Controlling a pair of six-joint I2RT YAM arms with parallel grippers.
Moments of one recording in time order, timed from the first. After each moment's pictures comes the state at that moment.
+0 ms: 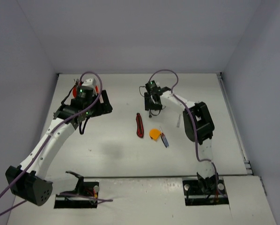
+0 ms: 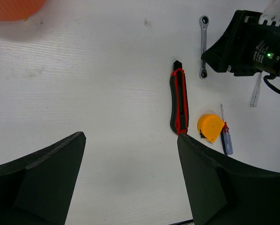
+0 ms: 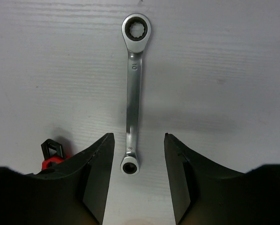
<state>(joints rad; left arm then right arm) -0.36 1.20 1.21 -0.71 -0.04 -0.51 0.52 2.15 1.64 -0.55 0.14 0.41</state>
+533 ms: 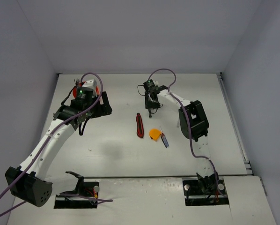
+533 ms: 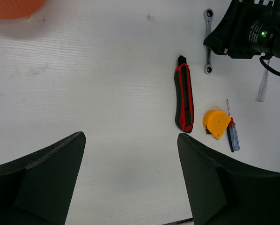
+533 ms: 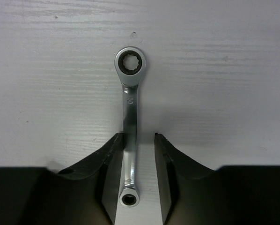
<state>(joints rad) -0.36 1.19 1.20 -0.72 -0.03 -0.49 0.51 2.27 1.78 -0.59 0.19 0.42</state>
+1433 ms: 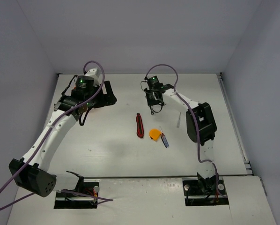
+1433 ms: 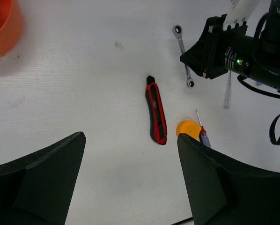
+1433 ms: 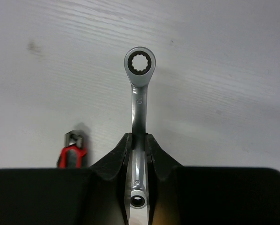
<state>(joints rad) -0.36 1.29 1.37 -0.72 0.05 -0.47 0.50 2.15 1.70 -0.52 0.06 0.24</state>
